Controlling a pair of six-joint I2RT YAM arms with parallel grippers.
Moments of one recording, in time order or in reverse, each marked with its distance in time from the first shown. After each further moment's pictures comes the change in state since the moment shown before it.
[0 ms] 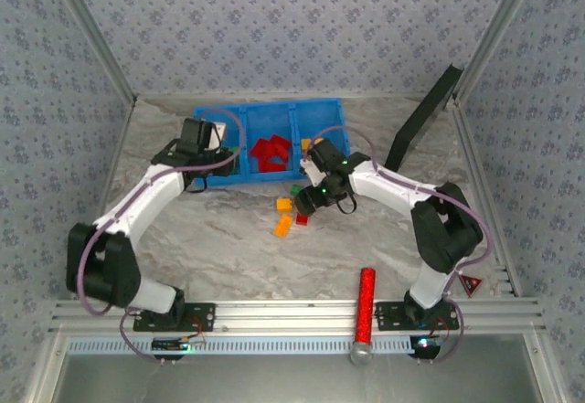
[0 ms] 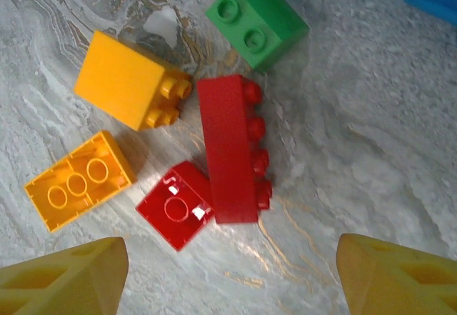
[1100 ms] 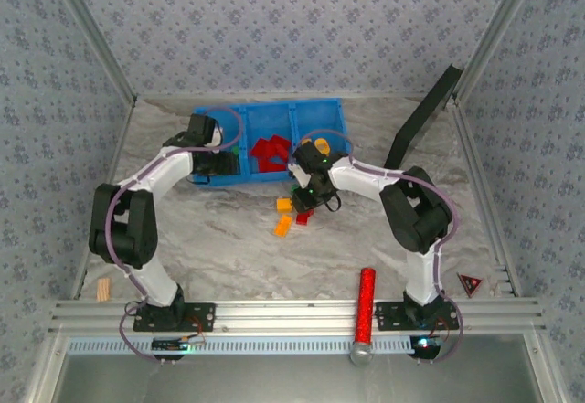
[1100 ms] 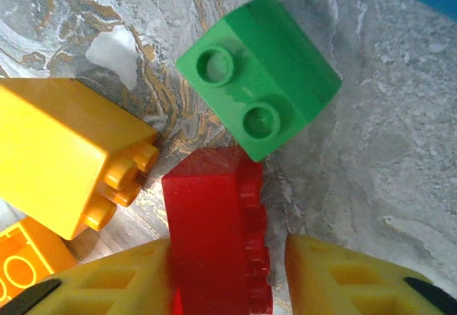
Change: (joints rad) left arm 0.056 0.211 0.082 -0.048 0.045 -0.090; right arm 0.023 0.206 0.104 0.021 0.032 -0.024
